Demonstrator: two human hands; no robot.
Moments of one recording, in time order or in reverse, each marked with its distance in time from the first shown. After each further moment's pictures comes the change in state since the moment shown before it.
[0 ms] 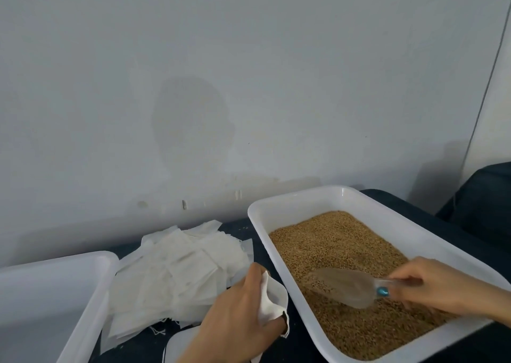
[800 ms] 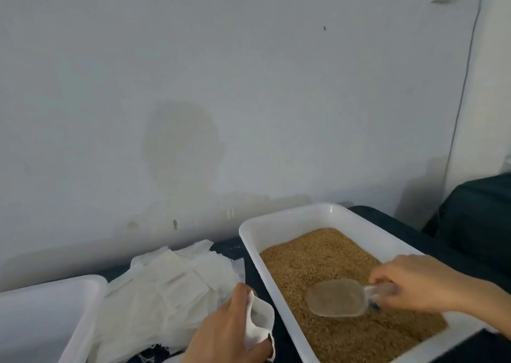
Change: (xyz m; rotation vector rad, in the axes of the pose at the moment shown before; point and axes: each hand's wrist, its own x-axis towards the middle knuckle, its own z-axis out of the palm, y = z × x) left_hand 0.001 -0.006 -0.006 0.023 -0.072 -0.077; right_hand 0.001 -0.031 -0.025 -0.479 -0.033 0.020
